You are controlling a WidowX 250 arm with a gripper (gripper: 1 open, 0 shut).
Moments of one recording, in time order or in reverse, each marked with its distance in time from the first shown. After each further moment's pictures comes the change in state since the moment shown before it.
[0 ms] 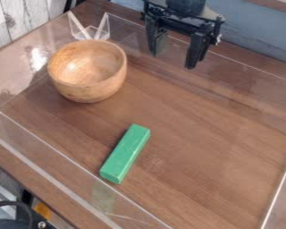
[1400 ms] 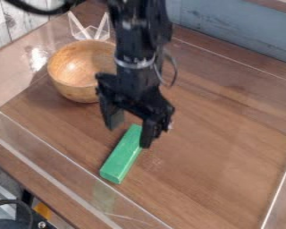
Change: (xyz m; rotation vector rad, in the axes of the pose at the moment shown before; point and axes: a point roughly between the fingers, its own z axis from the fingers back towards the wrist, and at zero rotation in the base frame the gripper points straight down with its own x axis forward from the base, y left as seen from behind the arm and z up) arm -0.085 -0.002 -0.066 0.033 -0.006 -0.019
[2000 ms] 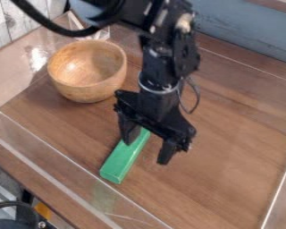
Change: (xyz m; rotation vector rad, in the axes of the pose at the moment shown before) arm 0.003 -0.028 -0.013 0.057 -0.024 -0.036
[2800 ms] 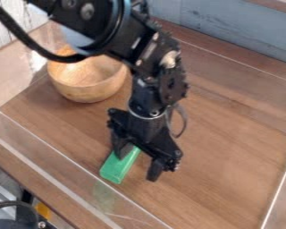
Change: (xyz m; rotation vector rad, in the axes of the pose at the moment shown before) arm -0.011 0.017 -0.028 0.014 -0.013 0.032
